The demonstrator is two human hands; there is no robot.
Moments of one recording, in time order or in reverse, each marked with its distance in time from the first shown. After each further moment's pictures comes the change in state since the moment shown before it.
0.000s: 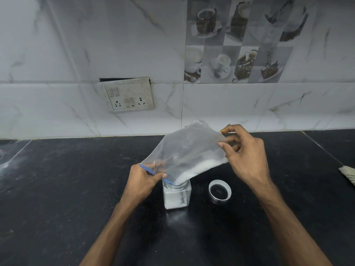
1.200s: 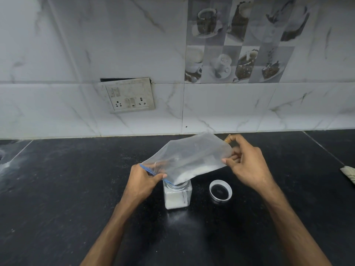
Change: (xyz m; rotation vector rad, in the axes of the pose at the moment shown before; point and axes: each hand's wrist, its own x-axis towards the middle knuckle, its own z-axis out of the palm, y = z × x) left_hand 0.001 -0.003 -0.001 0.027 0.011 0.002; right_hand -0.004 0.022 -0.005 -0.010 -0.257 0.117
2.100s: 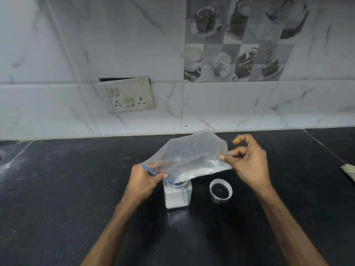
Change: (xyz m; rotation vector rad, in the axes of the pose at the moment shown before) left_hand -0.001 0.003 0.001 0.049 -0.016 -0.007; right_hand 0.001 0.009 0.011 0.197 0.207 0.085
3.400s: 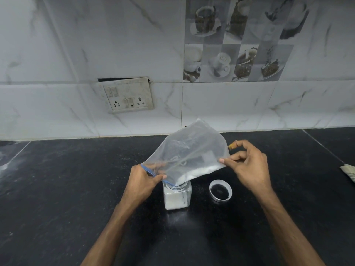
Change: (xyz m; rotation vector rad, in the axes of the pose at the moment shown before) left_hand 0.001 0.001 -0.001 -0.021 -0.006 -0.008; right_hand -0.003 0.004 0.000 -0.055 -0.008 0.043
